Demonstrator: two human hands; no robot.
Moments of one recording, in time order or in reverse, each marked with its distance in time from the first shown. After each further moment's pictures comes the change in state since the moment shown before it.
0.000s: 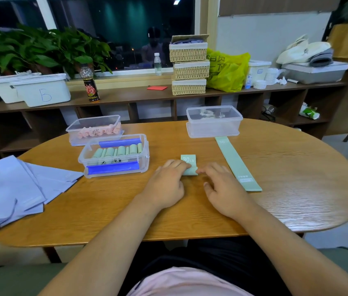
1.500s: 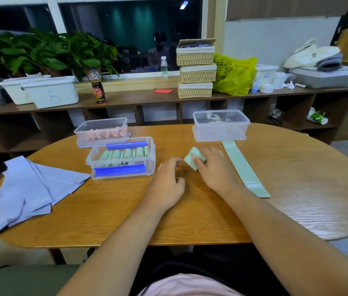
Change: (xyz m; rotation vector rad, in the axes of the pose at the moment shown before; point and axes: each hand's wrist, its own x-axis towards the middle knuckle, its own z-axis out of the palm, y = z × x) left_hand -0.004 -0.013 0.004 -0.334 0.195 -0.273; right_hand 0.088 0.001 0.028 -0.064 0.153 0.130
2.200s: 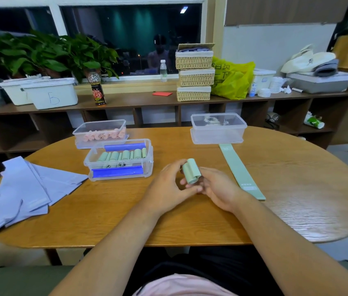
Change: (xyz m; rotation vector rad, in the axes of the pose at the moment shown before) left_hand -0.011 0.012 -0.007 -0.100 -0.026 0.219; right_hand -0.044 -0.024 -0.039 1.236 -0.518 0.374
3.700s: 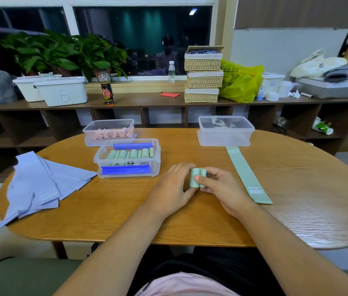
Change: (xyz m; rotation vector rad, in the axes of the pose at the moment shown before) left_hand -0.004 -0.008 0.000 0.218 0.036 0.157; right_hand -0.003 0.009 0.003 -0.194 0.185 -0.141
